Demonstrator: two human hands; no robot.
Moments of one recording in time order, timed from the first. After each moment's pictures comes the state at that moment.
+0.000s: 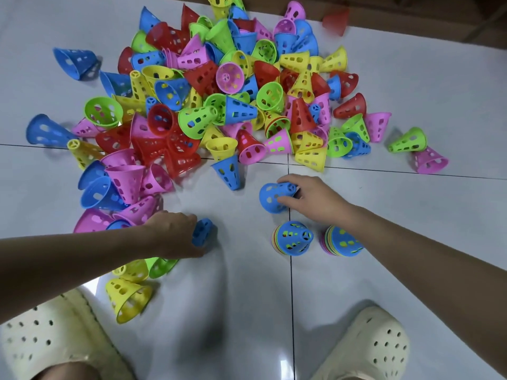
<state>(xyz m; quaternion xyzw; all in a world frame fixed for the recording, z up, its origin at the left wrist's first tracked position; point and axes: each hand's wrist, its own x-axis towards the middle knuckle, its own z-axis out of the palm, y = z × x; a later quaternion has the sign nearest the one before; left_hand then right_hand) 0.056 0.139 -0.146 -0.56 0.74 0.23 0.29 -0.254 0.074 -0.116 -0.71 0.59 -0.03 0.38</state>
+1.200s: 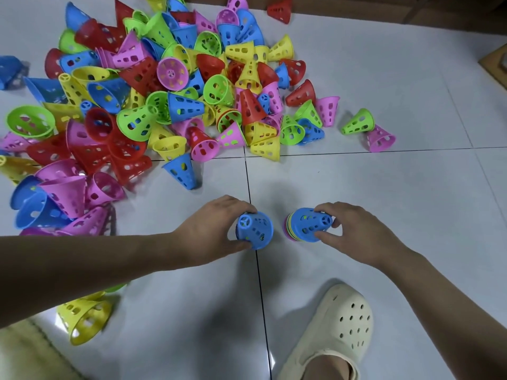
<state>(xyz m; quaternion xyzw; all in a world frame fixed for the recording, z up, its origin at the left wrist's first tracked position) -0.075 0.140 -0.110 -0.41 0.83 0.36 -0.11 -0.383 0.181 -0.061 -0.66 0.69 0.07 0.29</state>
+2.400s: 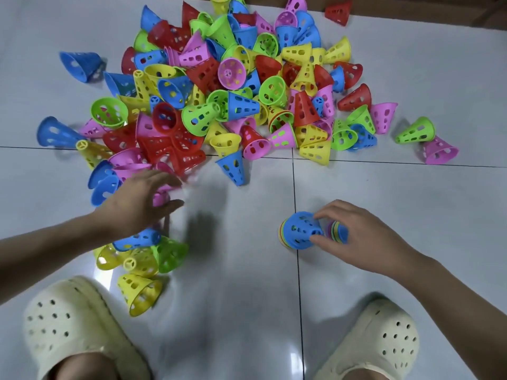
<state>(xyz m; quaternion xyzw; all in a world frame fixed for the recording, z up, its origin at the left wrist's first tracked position) 0.121 0.125 -0.103 -0.58 0.78 0.22 -0.06 -0.298 0.163 -0.060 -0.74 0.59 0.01 0.32</state>
